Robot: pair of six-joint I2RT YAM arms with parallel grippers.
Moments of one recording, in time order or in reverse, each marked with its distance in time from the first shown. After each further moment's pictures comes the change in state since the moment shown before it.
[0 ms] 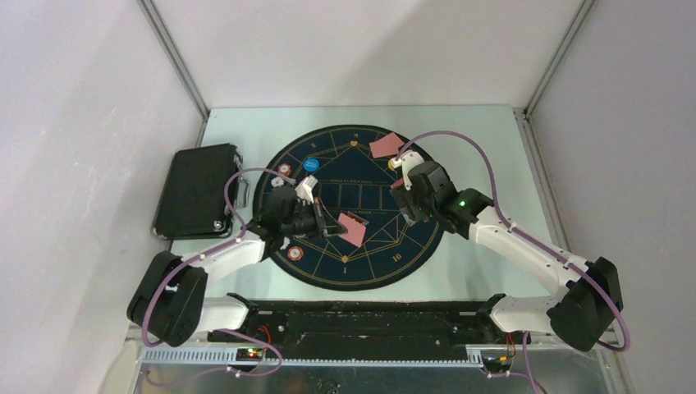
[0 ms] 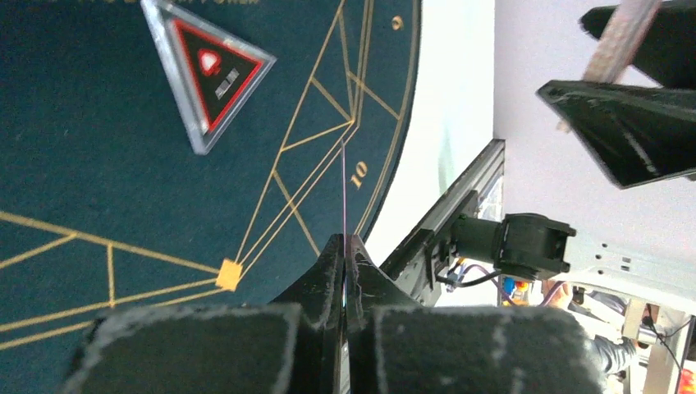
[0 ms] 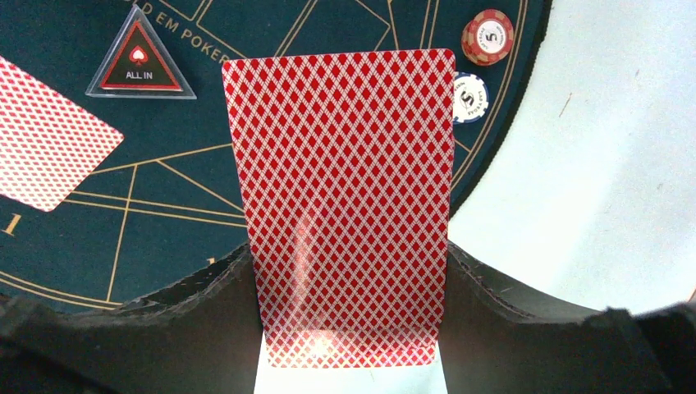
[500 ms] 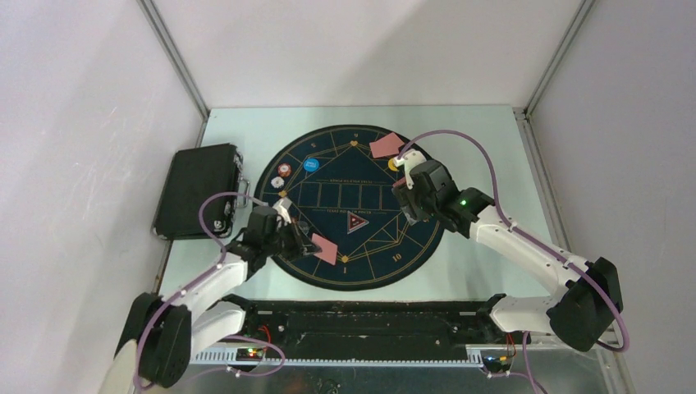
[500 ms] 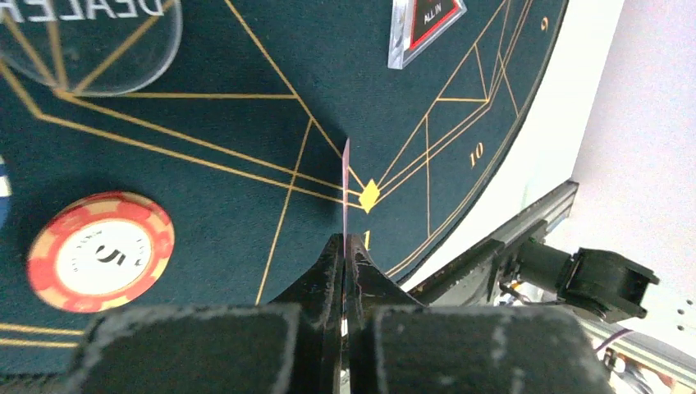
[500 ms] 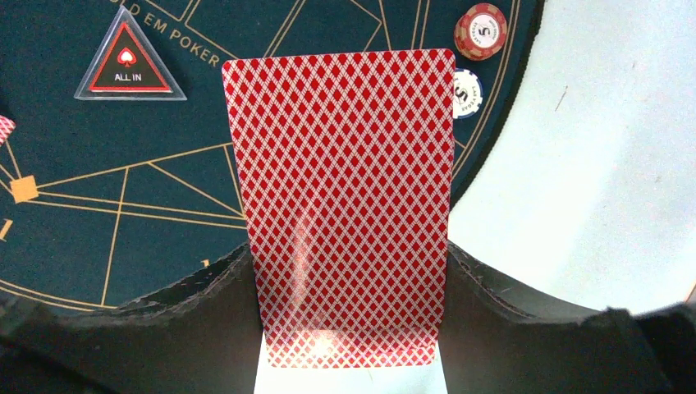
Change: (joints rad) left arm 0.124 -0.217 -0.163 -0.282 -0.105 0.055; right arm -0.016 0.000 -0.004 0.000 -0.001 0.005
